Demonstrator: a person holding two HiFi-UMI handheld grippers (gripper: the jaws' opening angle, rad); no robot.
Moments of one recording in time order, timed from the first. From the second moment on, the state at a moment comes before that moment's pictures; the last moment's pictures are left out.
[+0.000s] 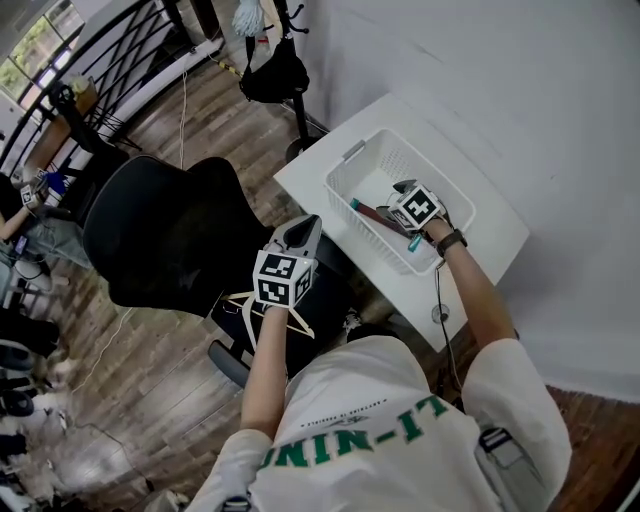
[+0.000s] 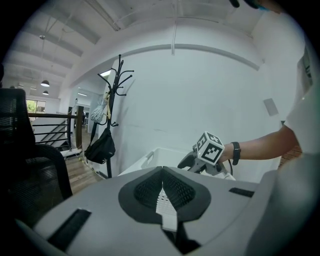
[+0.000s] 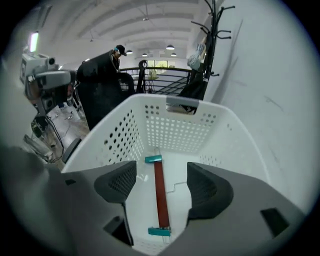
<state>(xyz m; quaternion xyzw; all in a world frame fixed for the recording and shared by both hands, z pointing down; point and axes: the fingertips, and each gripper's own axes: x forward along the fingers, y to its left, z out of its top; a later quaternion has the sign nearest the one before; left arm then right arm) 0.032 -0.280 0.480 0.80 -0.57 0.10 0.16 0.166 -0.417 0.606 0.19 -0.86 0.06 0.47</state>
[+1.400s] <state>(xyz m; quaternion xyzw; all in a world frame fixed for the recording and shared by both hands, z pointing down) -0.170 -0.061 0.490 0.61 -0.76 0.05 0.19 -0.115 -0.158 0.534 -0.12 -0.91 -0.07 0.40</state>
